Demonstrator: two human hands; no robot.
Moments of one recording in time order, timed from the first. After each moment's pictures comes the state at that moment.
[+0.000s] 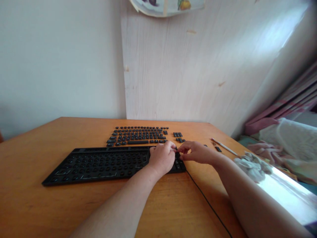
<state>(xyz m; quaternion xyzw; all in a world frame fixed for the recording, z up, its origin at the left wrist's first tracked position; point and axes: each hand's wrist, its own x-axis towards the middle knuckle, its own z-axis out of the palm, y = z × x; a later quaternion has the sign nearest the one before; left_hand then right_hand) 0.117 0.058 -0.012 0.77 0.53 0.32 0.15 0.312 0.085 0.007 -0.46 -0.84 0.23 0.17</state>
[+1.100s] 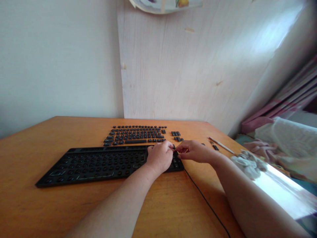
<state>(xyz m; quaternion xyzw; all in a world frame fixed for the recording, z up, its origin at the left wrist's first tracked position) 0.116 0.060 -0.012 0.77 0.54 0.32 0.16 0.312 0.081 0.010 -0.44 -0.85 0.24 0.15</state>
